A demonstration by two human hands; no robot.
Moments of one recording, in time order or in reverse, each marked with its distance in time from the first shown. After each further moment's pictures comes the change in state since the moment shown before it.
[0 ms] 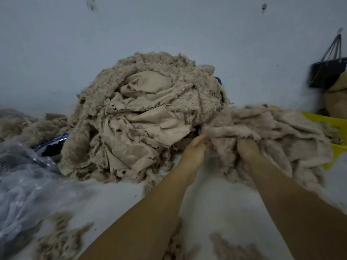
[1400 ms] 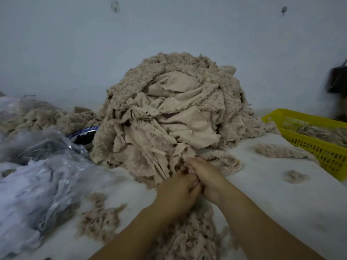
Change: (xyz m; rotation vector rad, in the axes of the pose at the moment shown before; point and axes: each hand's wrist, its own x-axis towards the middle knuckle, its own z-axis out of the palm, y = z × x) left_hand -0.116 -0.043 -0.112 1.185 0.053 0.473; right_hand -0.140 0.047 0.107 0.095 -0.649 0.188
